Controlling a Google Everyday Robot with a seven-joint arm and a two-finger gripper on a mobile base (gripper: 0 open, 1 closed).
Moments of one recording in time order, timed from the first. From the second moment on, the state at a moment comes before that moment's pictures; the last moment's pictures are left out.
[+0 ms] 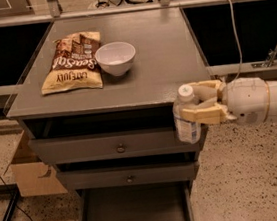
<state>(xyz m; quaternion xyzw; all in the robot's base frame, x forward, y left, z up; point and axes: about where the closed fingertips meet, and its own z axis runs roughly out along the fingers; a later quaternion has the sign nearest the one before) 0.472 -0.107 0.890 -0.45 0.60 0.36 0.55</state>
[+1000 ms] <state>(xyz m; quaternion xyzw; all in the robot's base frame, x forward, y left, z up) 0.492 -0.120 0.924 -0.44 0.61 0.38 0.53</state>
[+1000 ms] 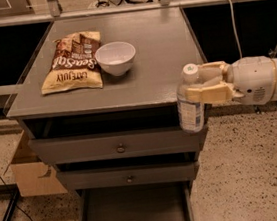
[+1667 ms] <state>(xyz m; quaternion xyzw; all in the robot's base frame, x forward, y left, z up) 0.503 -0.141 0.977 -0.45 0.61 0.36 0.54</state>
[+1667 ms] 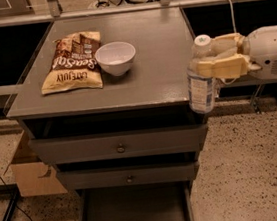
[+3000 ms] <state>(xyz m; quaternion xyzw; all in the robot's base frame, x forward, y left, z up) 0.558 -0.128 1.047 -0.46 0.59 0.38 0.55</state>
